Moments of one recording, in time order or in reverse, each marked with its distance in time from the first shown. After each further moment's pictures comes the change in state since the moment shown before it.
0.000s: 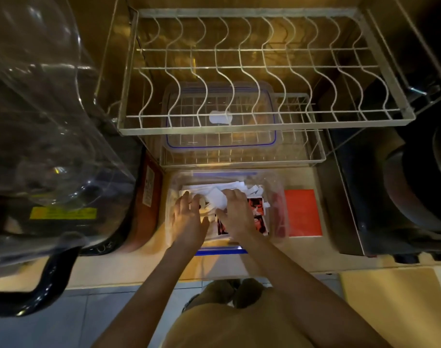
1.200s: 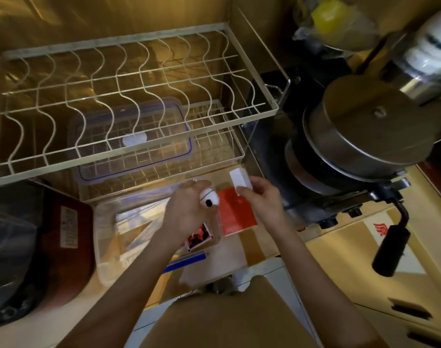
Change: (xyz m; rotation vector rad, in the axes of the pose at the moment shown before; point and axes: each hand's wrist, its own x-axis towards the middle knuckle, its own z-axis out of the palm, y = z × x) left_hand -0.005 0.153 -0.023 -0.102 -0.079 0.484; right_hand -0.064 0.100 -0.148 0.787 0.375 0.367
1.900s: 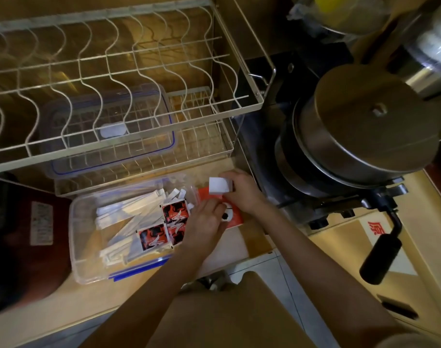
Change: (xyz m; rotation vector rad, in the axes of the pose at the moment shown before) left_hand -0.007 0.010 0.094 0.267 0.001 0.236; right_hand 0.049 0.003 -0.004 -0.644 -0.335 -0.272
